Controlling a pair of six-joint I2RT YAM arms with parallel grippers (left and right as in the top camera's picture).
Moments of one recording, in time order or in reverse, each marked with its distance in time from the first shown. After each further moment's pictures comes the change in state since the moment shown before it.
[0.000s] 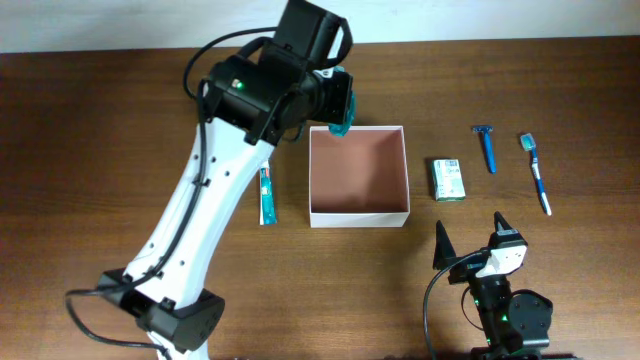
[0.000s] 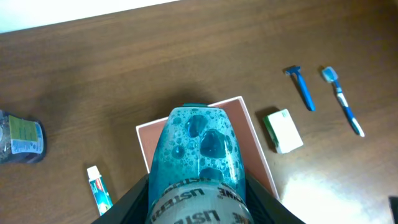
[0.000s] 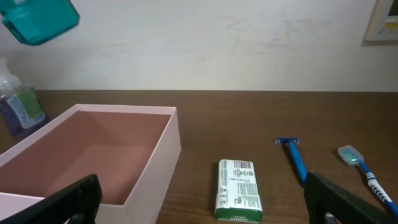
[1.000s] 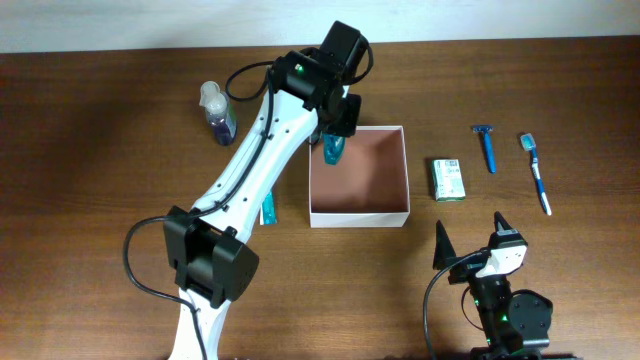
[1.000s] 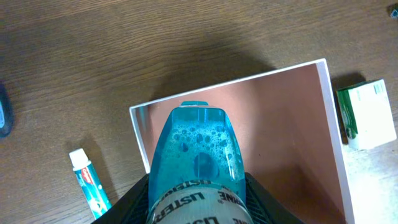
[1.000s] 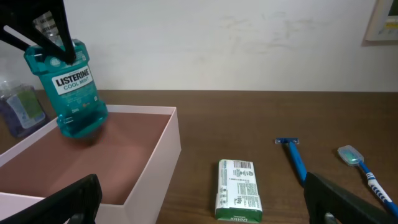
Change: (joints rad) left arm 0.000 0.272 -0.005 -0.027 -0.039 -0.026; right arm 0.000 0.000 0.000 0.000 0.000 -0.001
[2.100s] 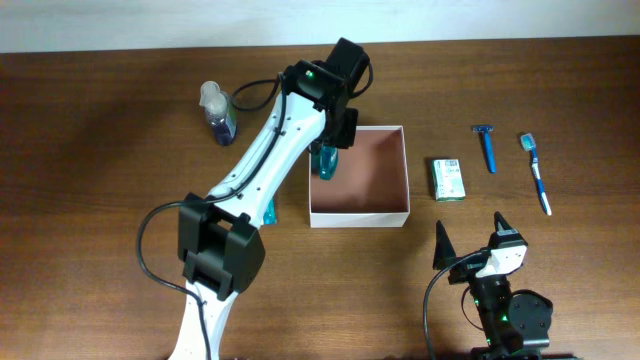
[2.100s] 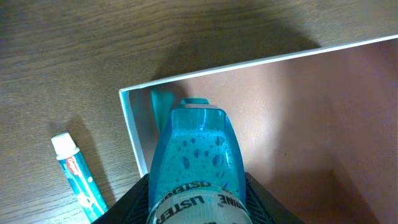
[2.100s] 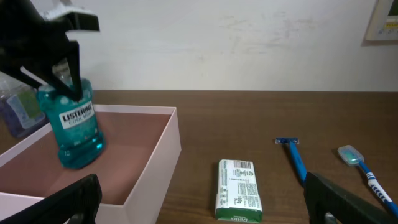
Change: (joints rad) left arm 0.000 0.069 -0.060 0.004 -0.017 -0.037; right arm 0.000 0.000 0.000 0.000 0.000 0.000
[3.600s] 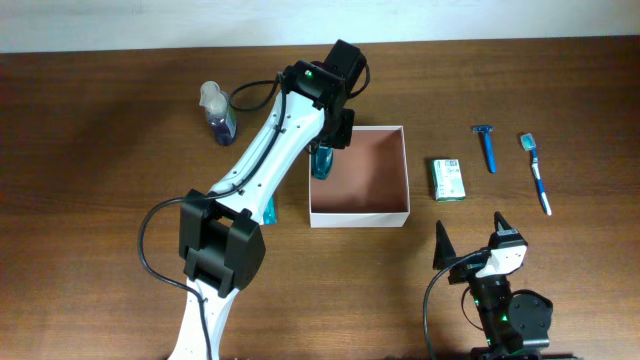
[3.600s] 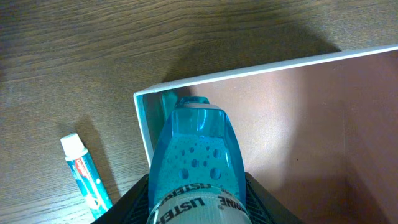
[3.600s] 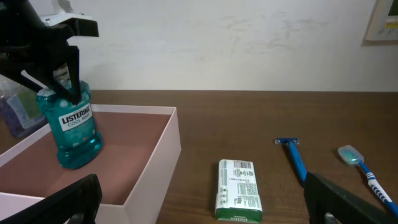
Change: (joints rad) left arm 0.012 0.011 0.000 -0.001 -0.019 0.000; right arm 0.000 0.000 0.000 0.000 0.000 0.000
